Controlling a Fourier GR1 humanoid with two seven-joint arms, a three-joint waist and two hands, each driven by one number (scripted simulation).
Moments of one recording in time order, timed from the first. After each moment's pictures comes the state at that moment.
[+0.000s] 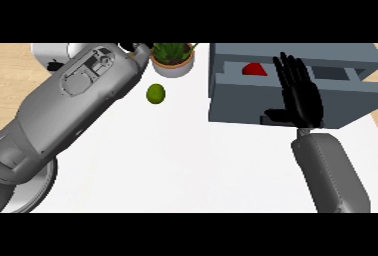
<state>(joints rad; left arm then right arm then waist) -1.24 0.37 -0.63 -0.95 0.56 0.79 0.24 -0.51 -0.18 -0.05 -1.02 1.19 -0.48 -0.12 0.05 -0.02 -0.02</state>
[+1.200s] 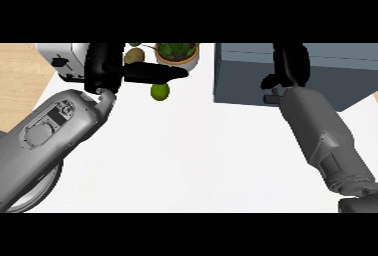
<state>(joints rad) -0.91 0.51 -0.61 -1.30 0.49 0.77 0.26 -1.00 -0.21 -0.22 -0.35 1.22 -0.74 -0.11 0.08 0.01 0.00</state>
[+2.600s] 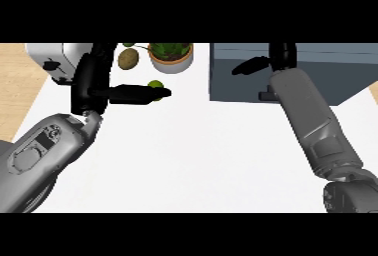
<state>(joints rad) -0.72 0.54 -0.57 -1.40 0.45 0.76 0.21 -1.15 -0.14 -0.58 -0.29 0.80 -0.50 -0.48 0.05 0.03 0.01</state>
